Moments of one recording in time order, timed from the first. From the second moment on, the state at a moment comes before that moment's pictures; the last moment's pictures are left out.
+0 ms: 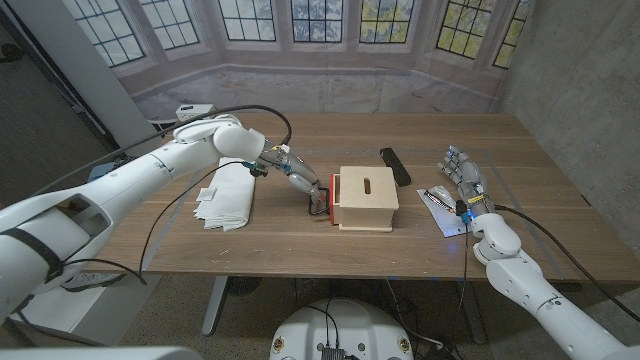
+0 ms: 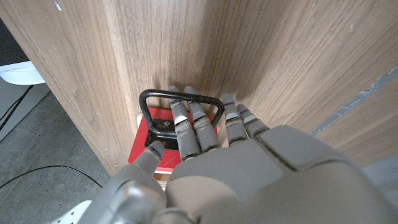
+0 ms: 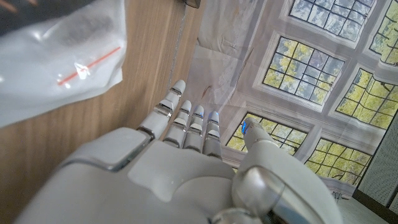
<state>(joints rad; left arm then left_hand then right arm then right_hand) 0.31 0.79 0.84 -1.47 0.45 -0.62 -0.82 0.01 0.15 0.66 0.18 0.17 0.79 -0.09 0.21 0.19 0.70 -0.11 0.23 0.19 0.32 0.11 0.19 0.17 0.09 0.06 0.19 0.18 -1.11 -0.55 -0.24 -1.42 0.61 0.41 -0.18 0.36 0.18 0.42 -0.06 0.18 0.27 -0.03 0.19 0.18 0.28 0.01 0.20 0.19 0.21 -0.04 0.23 0.23 0.49 -0.02 0.19 0.17</state>
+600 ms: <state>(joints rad) 0.32 0.81 0.81 -1.49 0.46 -0.61 -0.82 0.01 0.15 0.66 0.18 0.17 0.80 -0.10 0.21 0.19 0.71 -0.11 0.23 0.20 0.32 0.11 0.19 0.17 0.09 0.05 0.19 0.18 -1.10 -0.53 -0.25 -1.41 0.61 0.41 -0.19 0.37 0.18 0.42 -0.06 0.18 0.28 -0.03 0.19 0.18 0.29 0.01 0.20 0.19 0.21 -0.04 0.23 0.23 0.49 -0.02 0.19 0.17</state>
